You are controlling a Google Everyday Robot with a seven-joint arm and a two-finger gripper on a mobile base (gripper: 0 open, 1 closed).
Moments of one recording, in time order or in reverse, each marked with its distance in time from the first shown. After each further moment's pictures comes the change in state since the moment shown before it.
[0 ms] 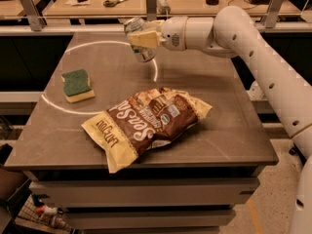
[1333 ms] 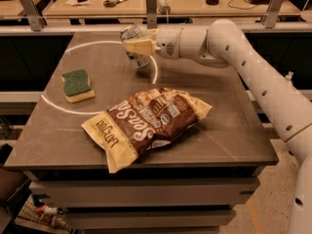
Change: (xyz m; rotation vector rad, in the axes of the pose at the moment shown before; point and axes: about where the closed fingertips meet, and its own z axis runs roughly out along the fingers) arm 0.019 0.004 0.016 -0.017 -0.039 0.043
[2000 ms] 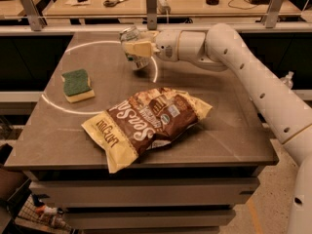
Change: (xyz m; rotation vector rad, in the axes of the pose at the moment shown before) arm 0.006 -0.001 0.003 -0.003 -0.024 0.009
